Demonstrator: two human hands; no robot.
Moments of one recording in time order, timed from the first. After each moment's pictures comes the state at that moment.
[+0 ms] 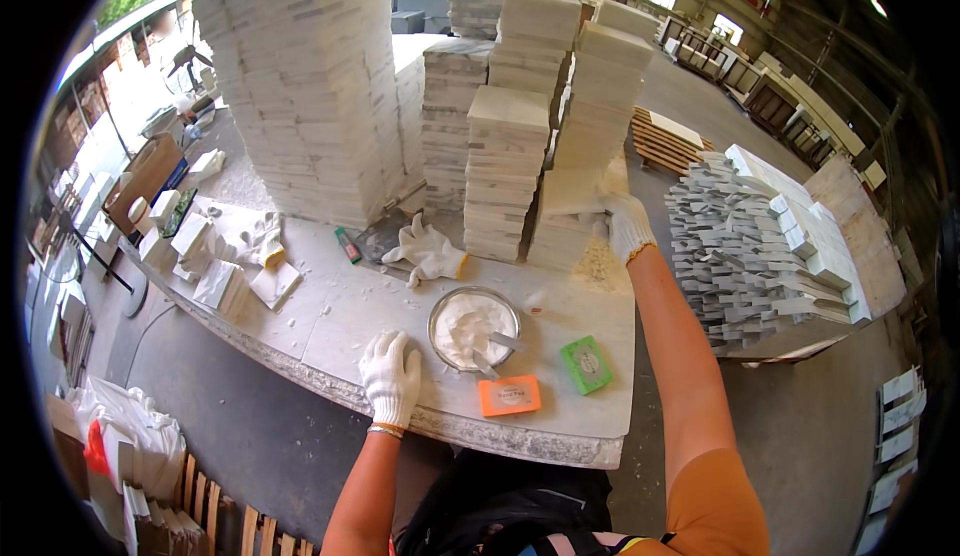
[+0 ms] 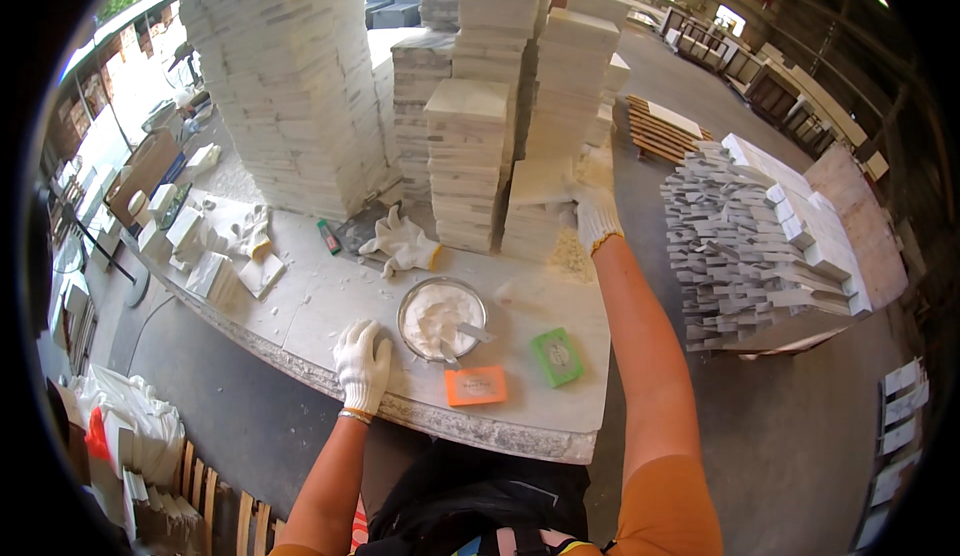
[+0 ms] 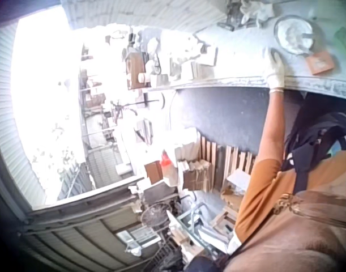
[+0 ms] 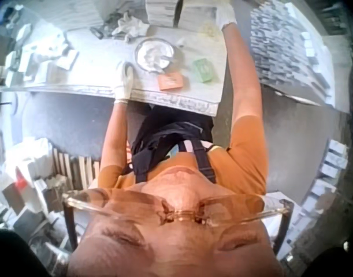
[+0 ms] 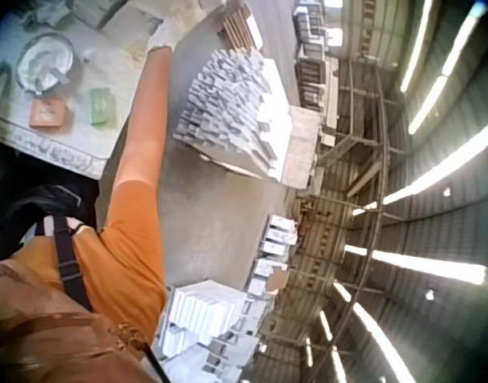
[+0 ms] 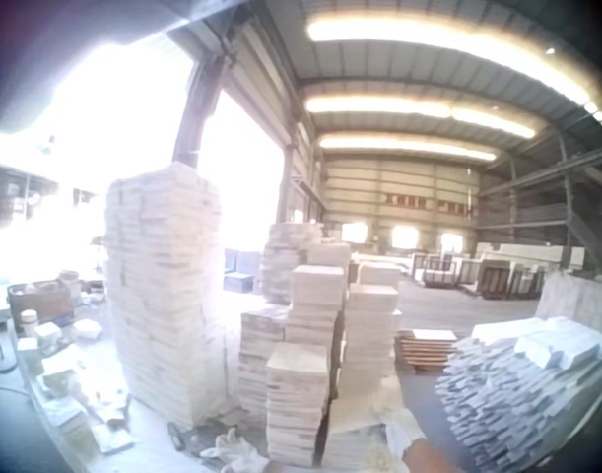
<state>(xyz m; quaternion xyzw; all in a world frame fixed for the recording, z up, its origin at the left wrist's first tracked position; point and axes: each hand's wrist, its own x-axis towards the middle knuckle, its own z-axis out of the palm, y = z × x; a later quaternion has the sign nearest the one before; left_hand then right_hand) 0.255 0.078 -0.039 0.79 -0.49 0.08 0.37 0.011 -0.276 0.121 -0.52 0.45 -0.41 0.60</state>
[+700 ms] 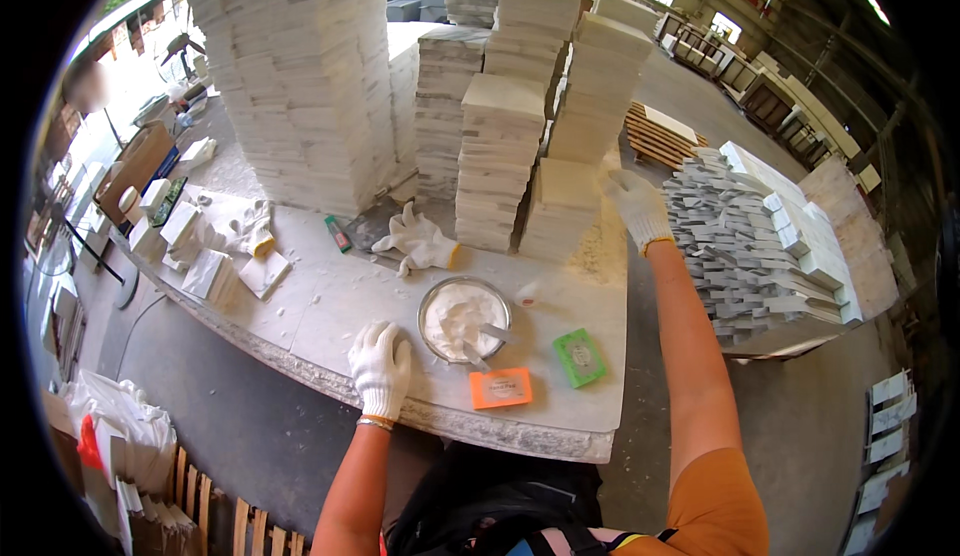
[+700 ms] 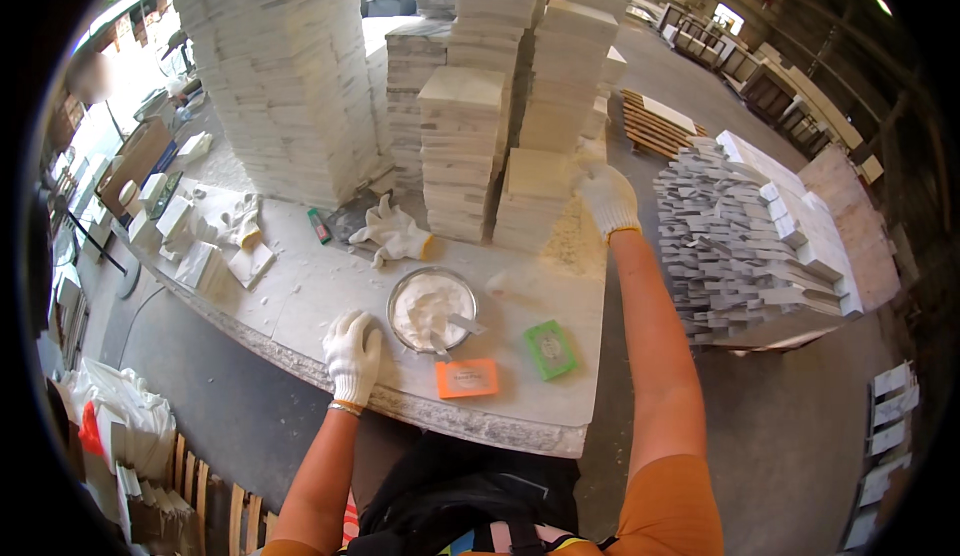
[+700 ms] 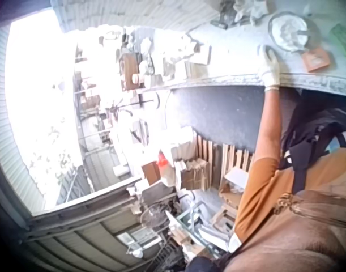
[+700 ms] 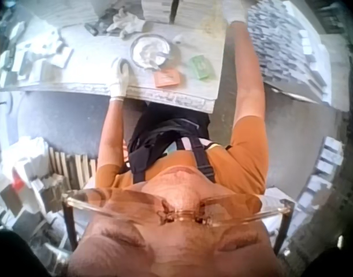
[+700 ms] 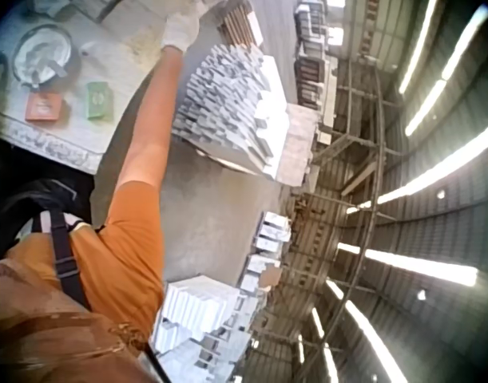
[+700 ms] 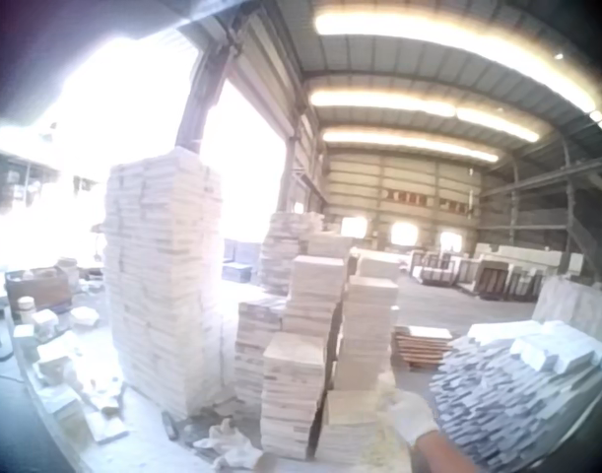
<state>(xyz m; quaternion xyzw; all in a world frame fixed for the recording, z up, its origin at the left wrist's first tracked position) 0.254 0.078 -0.036 0.79 -0.48 0.09 0.37 -0.015 -0.297 0.140 -0.80 0.52 -0.25 0.13</state>
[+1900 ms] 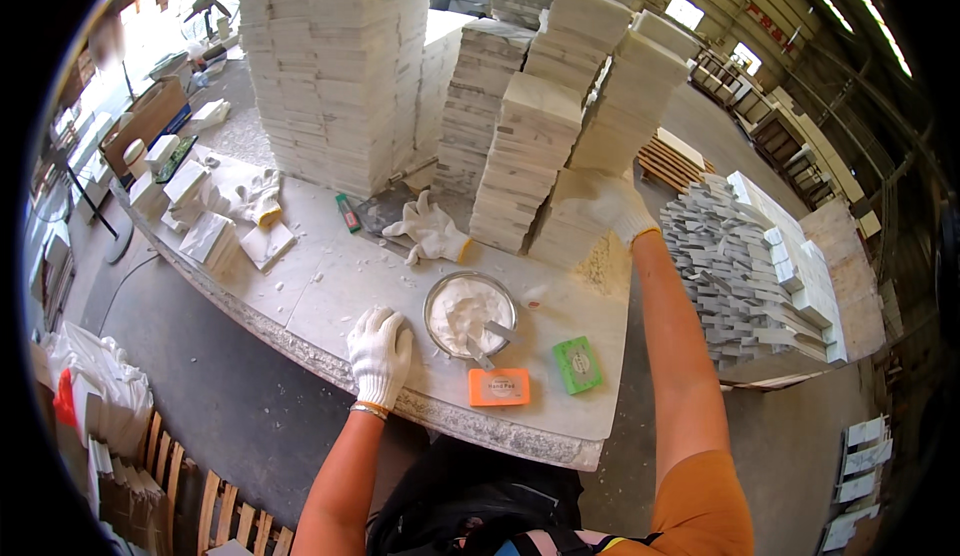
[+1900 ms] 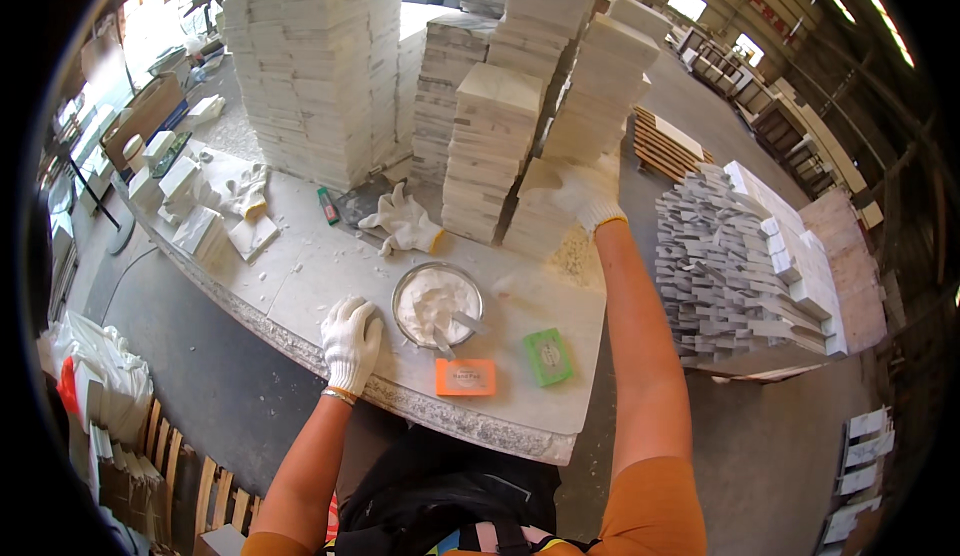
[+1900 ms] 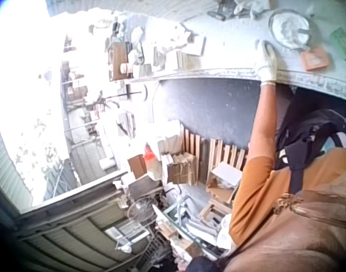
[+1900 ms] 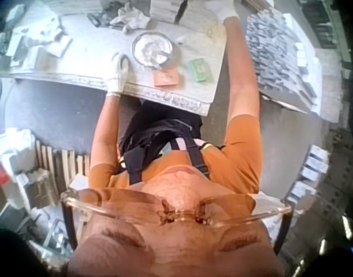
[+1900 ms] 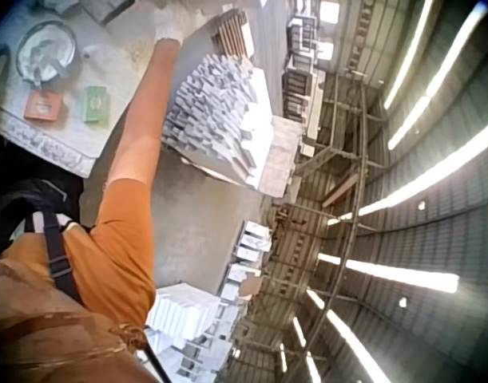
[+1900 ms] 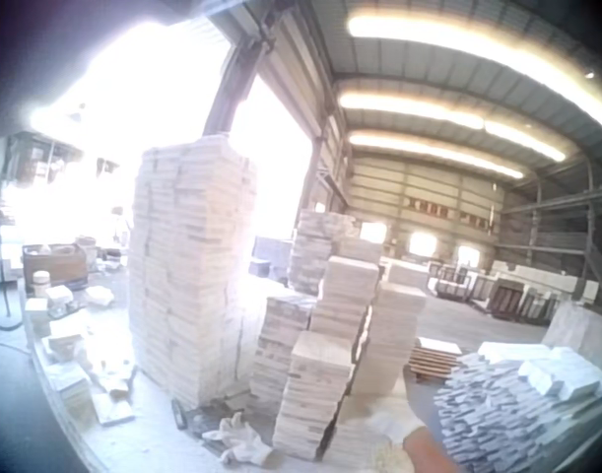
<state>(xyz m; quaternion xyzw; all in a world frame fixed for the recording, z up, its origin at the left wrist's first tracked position) 0.254 0.075 -0.035 0.78 -0.47 0.09 0.39 0.048 -0.294 0.156 -0.93 0.36 -0.07 -0.03</state>
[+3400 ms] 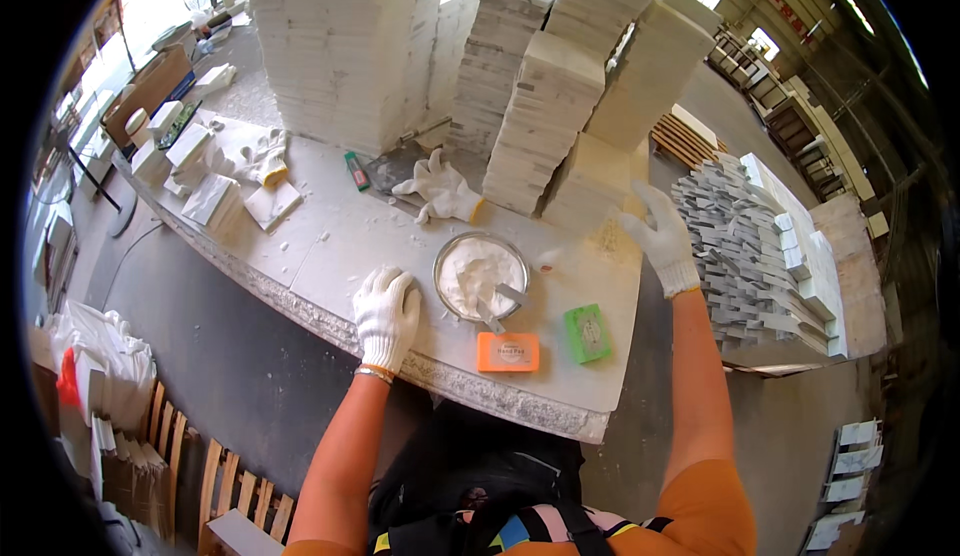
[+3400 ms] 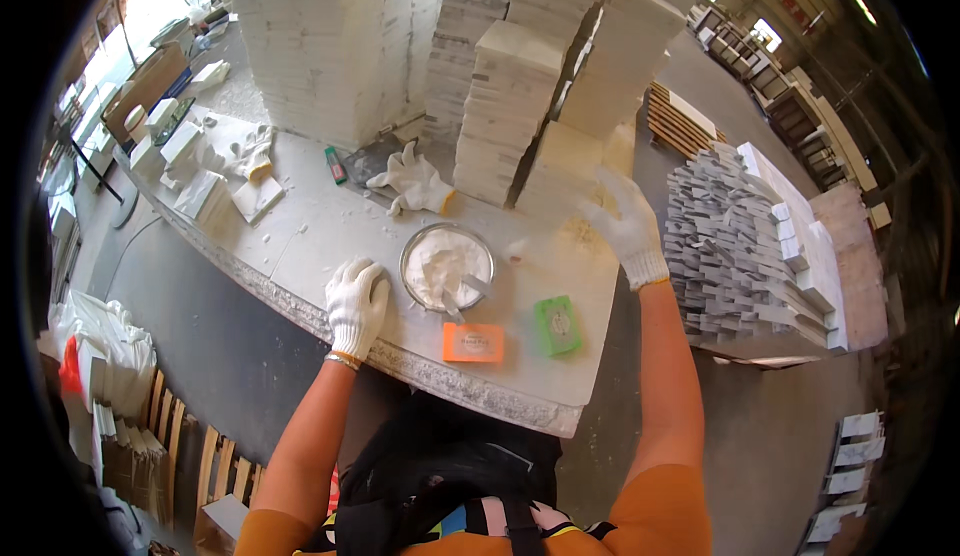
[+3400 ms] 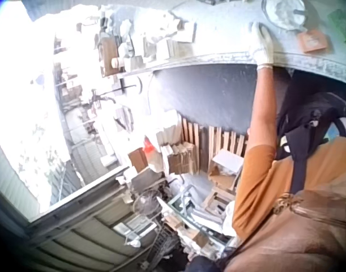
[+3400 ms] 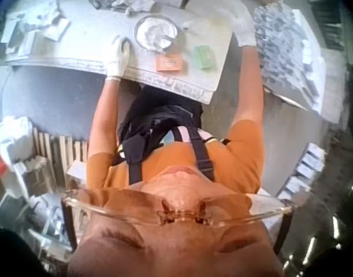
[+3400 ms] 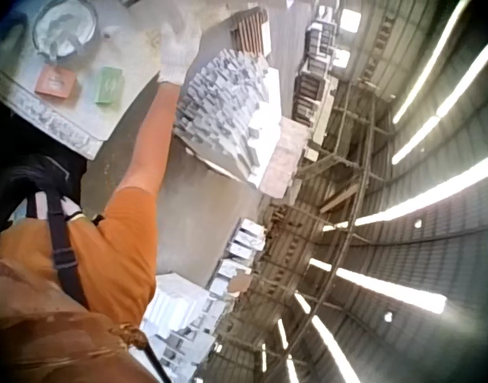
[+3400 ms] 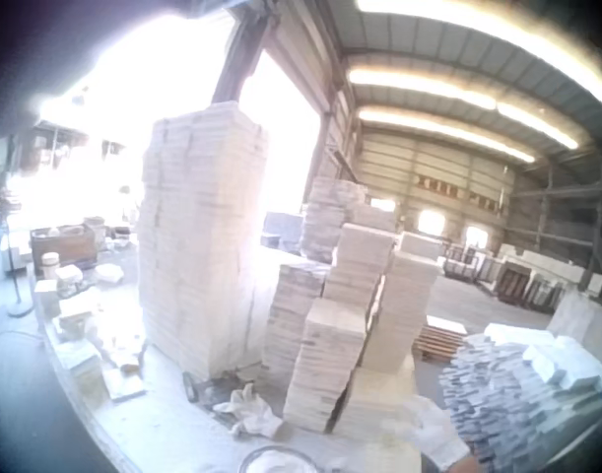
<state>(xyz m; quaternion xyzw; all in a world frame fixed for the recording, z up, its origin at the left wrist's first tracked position) 0.259 0.081 -0.035 0.79 -0.47 0.11 0.39 -0.027 -0.201 0.142 -0.87 0.36 -0.26 0.20</state>
